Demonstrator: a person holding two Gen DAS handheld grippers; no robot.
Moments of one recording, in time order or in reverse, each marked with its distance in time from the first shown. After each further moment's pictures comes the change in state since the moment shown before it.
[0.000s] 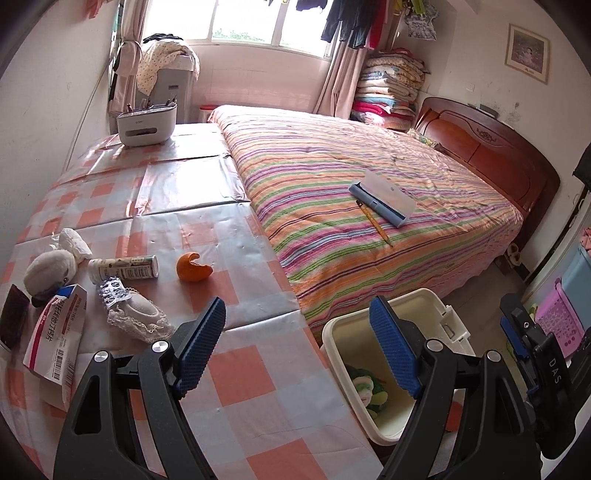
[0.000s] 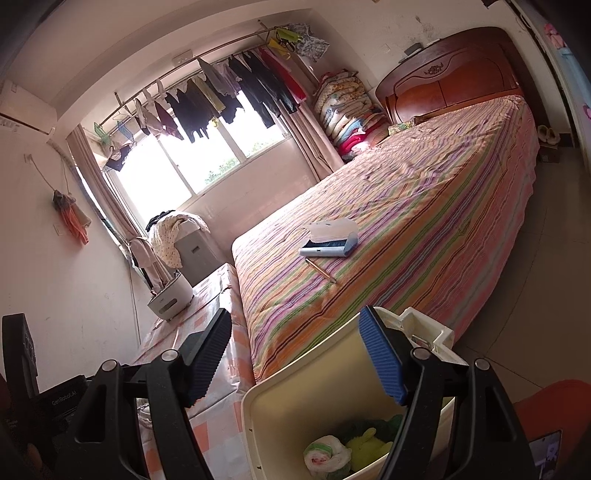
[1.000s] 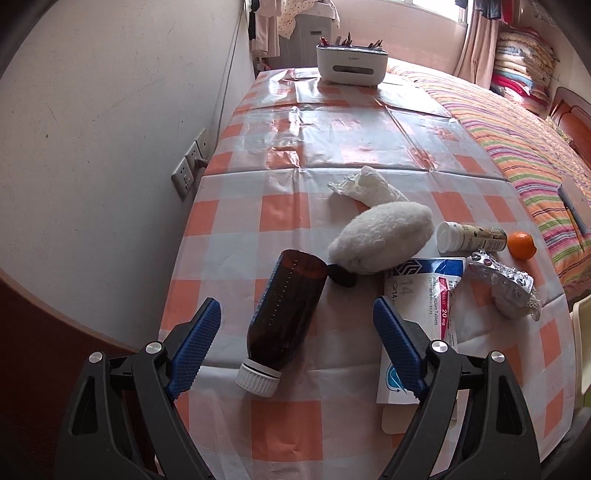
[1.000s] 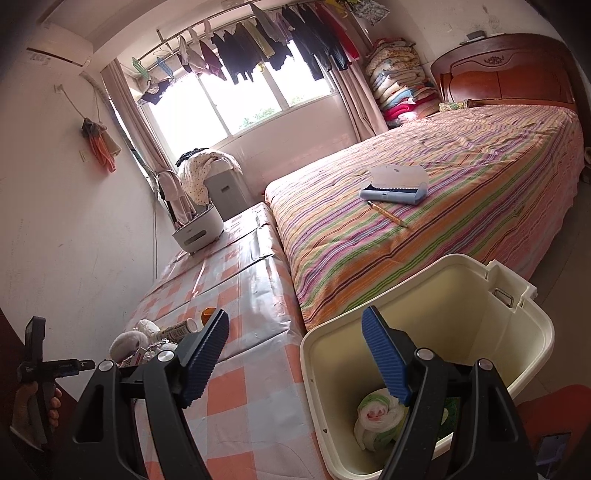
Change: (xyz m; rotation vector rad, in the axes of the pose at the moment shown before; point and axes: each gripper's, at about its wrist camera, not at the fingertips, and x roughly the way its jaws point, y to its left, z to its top) left arm -0.039 0.328 -0.015 -0.151 0.232 0.459; right arm 0.033 0.072 -0.052 -0.167 0.187 0.085
